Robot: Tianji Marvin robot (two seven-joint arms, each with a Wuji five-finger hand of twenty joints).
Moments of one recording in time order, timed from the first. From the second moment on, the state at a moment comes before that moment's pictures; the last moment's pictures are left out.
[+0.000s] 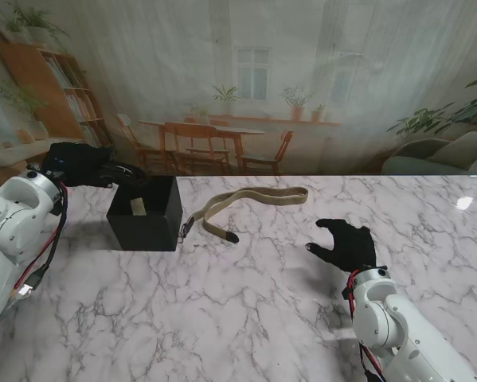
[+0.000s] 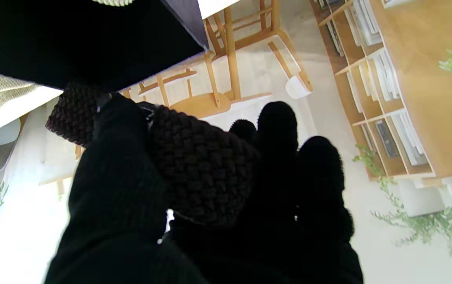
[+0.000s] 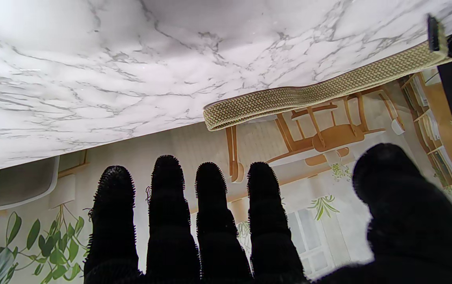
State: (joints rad) left arm 1.25 -1.00 -1.50 -1.44 1.22 -0.35 -0.09; right arm -1.58 -1.12 1.25 -1.45 -0.86 0.08 -0.29; left_hand 1.01 -0.43 -0.01 -0.05 0.60 0.19 0.70 0.52 0.99 0.17 0.34 0.72 1.03 0.17 0.69 0.77 0.59 0.18 1.28 0.63; right_hand 0.34 -0.33 0.61 -0.08 0.41 0.03 0.49 0.27 0.54 0.18 0.40 0.27 0.59 0.20 0.22 0.27 0.19 0.36 0.94 0.39
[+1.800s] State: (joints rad) left arm 1.21 -1.01 -1.31 -1.34 1.15 -0.24 -0.13; right arm -1.62 -1.12 1.28 -1.49 -0.87 0.08 -0.30; left_hand 0.63 -0.30 -0.01 -0.04 0.33 0.00 0.05 0.28 0.23 0.12 0.07 0.14 0.34 0.19 0.17 0.38 0.00 0.25 0.40 0.45; right_hand 0.35 -0.32 0.61 -0.08 0.41 0.03 0.48 0.29 0.53 0.18 0.42 0.27 0.58 0.20 0.22 0.27 0.19 0.36 0.94 0.41
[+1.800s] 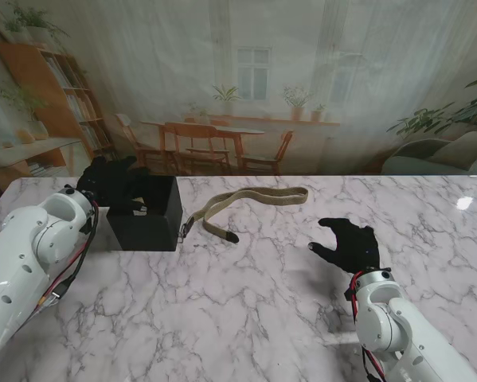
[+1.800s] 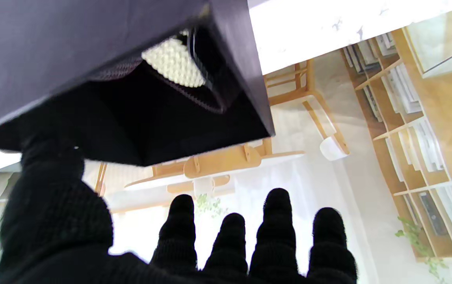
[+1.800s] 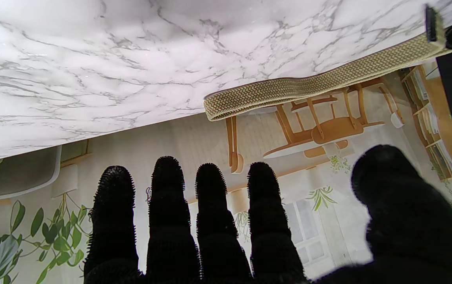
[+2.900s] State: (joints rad) left arm 1.55 -1.02 -1.37 -1.72 1.14 -0.44 0.06; right arm -1.62 -1.11 1.28 -1.50 -0.90 0.08 -0.29; left_hand 0.83 -0.06 -0.01 -0.04 0.62 0.09 0.23 0.45 0.63 0.16 0.18 0.35 0.56 0.23 0.31 0.57 0.15 0.26 0.85 0.61; right_hand 0.35 -0.32 0.61 -0.08 0.42 0.03 0.48 0.30 0.53 0.18 0.42 0.28 0.58 0.20 0.22 0.27 0.18 0.36 0.93 0.41
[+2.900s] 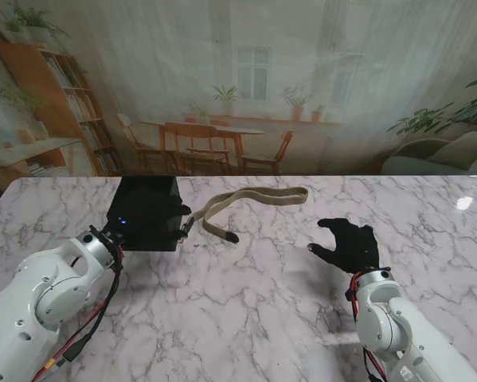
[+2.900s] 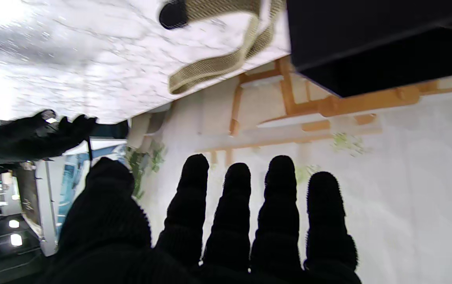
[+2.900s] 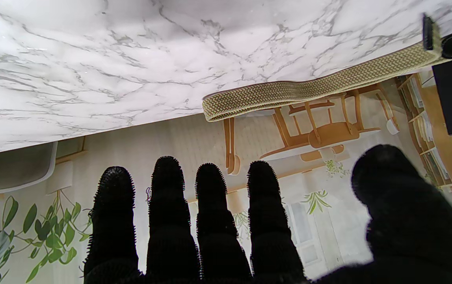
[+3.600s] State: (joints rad) left arm 1.13 -1.03 -0.80 -1.40 0.93 -0.29 -0.13; right arm -1.63 -1.11 1.29 -1.51 -0.90 0.07 -0.30; left_hand 0.98 -0.14 0.00 -0.02 0.44 0.17 0.11 0.34 0.37 0.12 0.13 0.20 0.40 0.14 0.19 0.39 0.10 0.08 0.68 0.43; right_hand 0.35 -0.32 0.61 -0.08 0.42 0.03 0.48 0.31 0.53 0.18 0.42 0.28 0.58 0.20 0.22 0.27 0.17 0.36 0.92 0.41
